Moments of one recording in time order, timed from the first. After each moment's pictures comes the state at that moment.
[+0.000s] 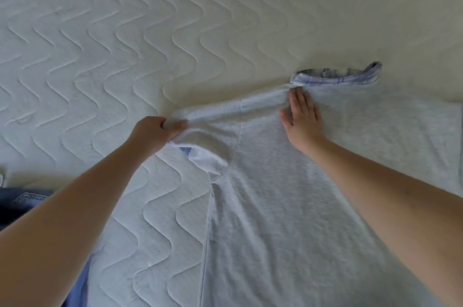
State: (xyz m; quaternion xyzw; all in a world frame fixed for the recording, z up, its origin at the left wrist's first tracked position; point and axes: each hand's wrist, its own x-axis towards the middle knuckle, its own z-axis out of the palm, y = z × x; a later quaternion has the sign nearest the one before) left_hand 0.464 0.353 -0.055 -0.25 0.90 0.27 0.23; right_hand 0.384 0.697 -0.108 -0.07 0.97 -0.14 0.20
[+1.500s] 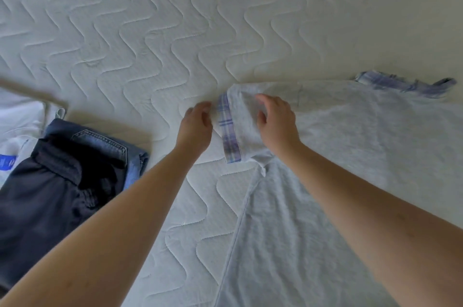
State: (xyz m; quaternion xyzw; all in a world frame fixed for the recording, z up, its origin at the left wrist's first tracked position) left_hand 0.546 0.351 -0.073 -0.33 0.86 0.38 0.07; right_hand 0.465 0.528 -0.050 -0.18 0.93 -0.26 0.17
